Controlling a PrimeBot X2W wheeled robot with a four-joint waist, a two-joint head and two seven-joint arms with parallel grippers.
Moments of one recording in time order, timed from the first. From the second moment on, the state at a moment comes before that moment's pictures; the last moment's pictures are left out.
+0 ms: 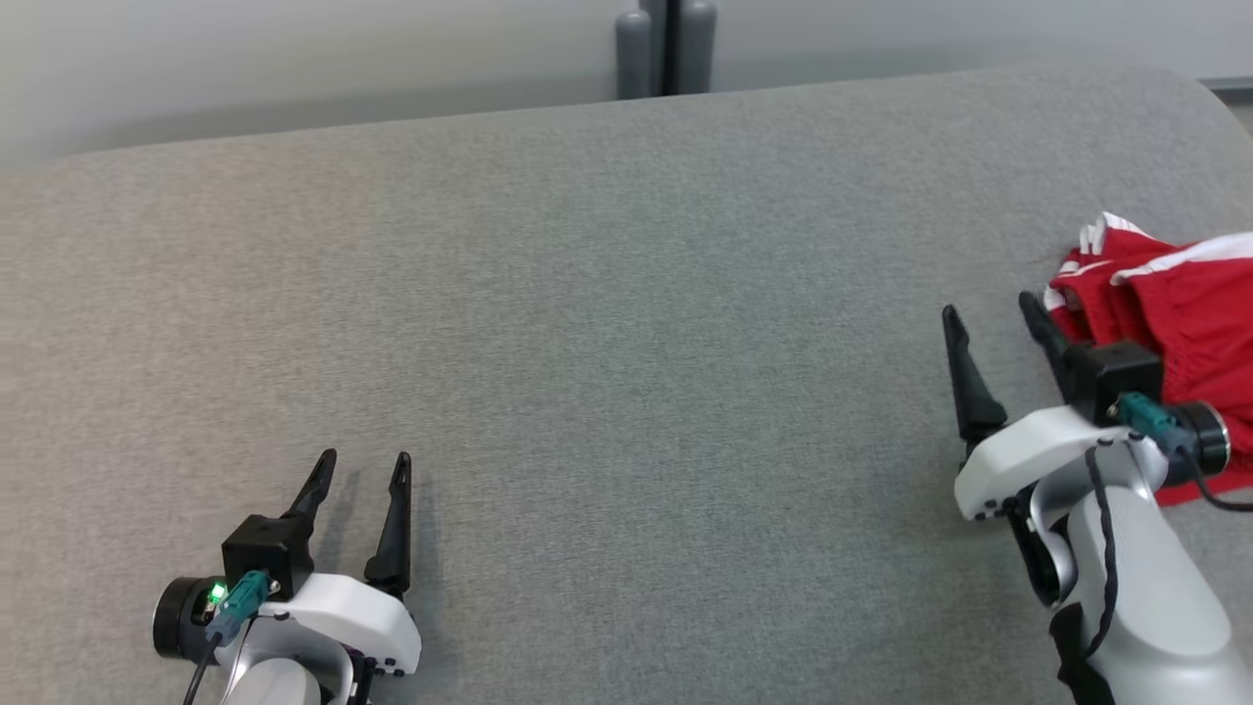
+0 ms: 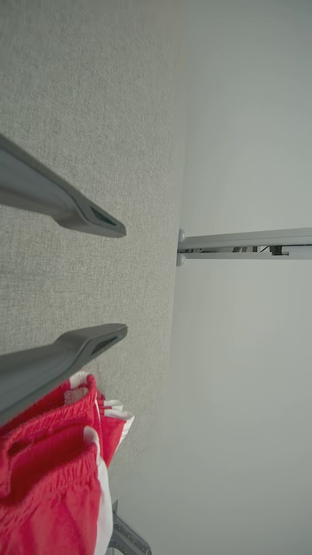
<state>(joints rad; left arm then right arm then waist) -0.20 0.05 -0.04 0.50 -0.11 -0.07 -0.26 -0.52 -0.07 0.03 0.68 0.03 0.13 -0.26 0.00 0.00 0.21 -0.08</state>
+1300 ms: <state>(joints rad) -0.07 0.05 0.03 0.50 -0.17 -0.02 -0.26 -0.30 -0.05 0.16 0.61 0.22 0.13 -0.26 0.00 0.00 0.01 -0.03</state>
